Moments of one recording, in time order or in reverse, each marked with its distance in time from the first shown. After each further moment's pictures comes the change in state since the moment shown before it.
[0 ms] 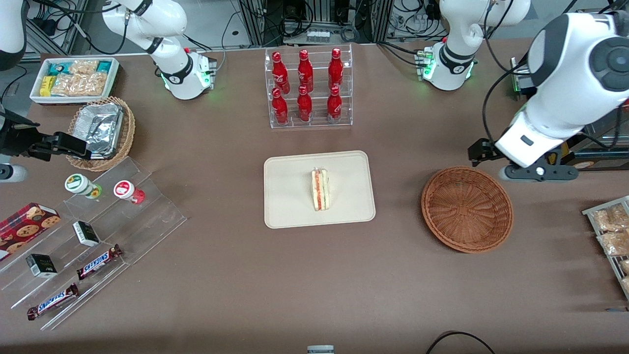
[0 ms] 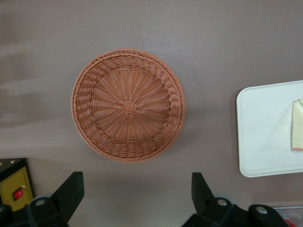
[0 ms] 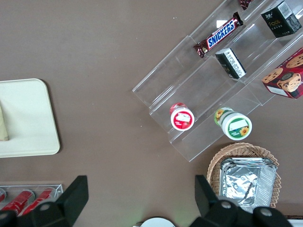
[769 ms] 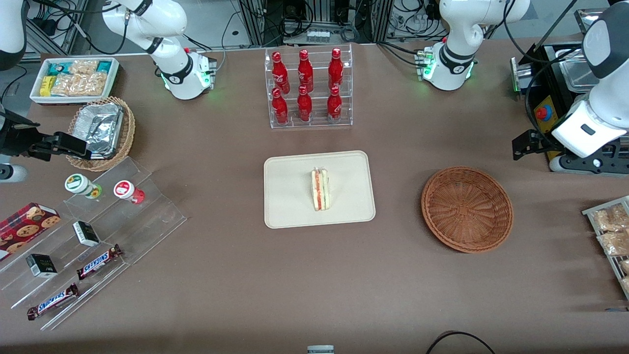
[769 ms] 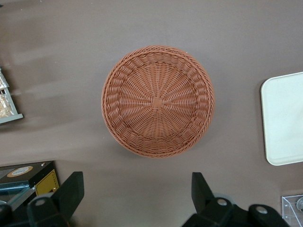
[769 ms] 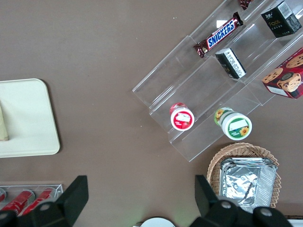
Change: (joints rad) arm 0.141 -0.063 -0.004 -0.038 -0.007 -0.002 0.186
